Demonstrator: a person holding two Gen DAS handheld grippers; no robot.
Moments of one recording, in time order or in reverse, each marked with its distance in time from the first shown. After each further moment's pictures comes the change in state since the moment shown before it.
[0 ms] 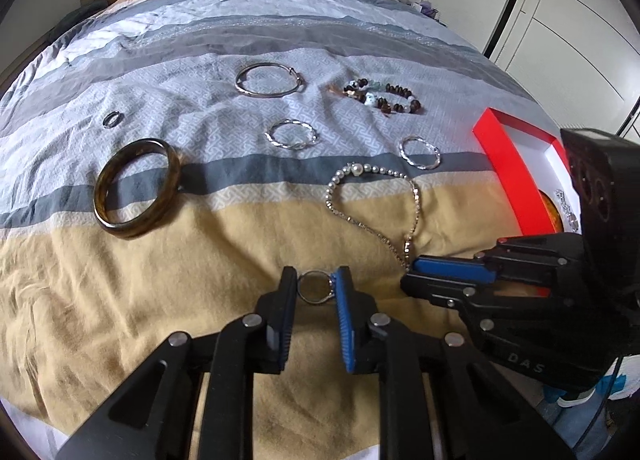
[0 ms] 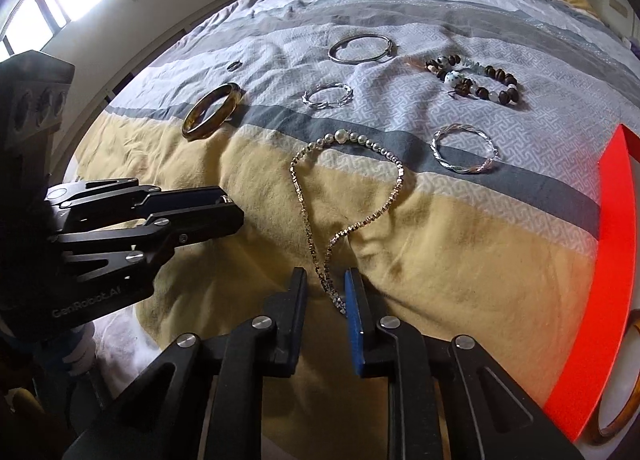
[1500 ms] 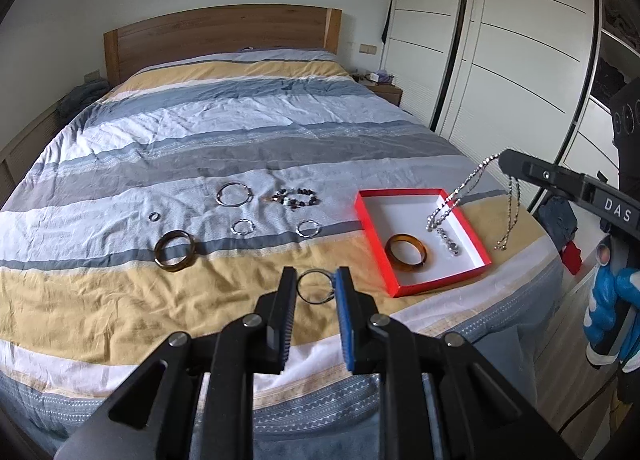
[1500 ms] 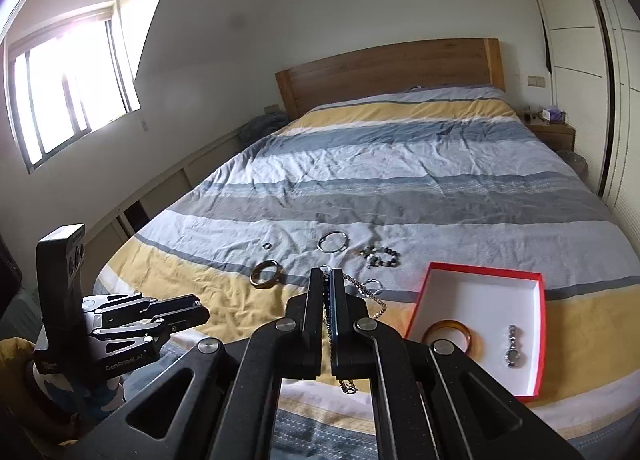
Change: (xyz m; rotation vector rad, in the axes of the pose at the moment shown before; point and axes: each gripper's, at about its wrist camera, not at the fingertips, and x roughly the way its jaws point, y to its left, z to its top) left arm -0.214 -0.104 -0.031 0.109 -0.269 -0.024; right arm -0.307 0.036 -0.054 0.090 -0.536 -0.109
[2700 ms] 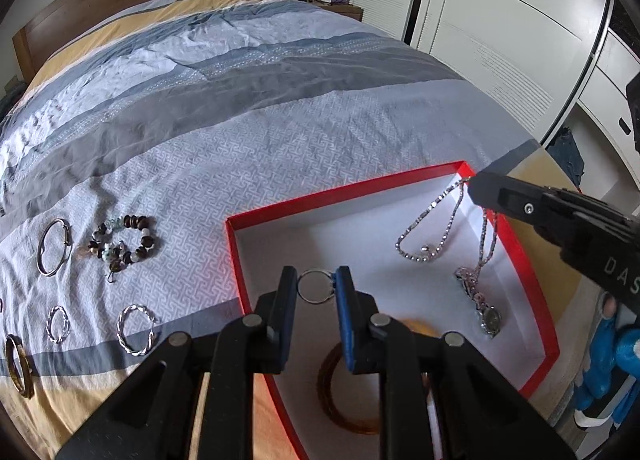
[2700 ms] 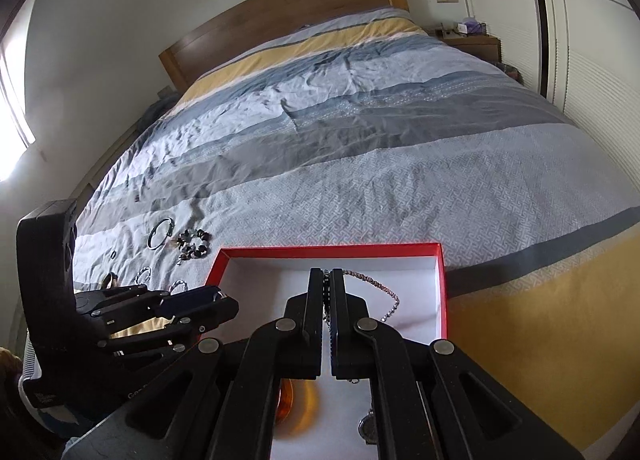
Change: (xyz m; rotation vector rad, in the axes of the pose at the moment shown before) left arm 0.312 -0.114 0.070 0.133 0.266 -0.082; right arm 0.148 -0.235 -0.022 0.238 0.179 -0.210
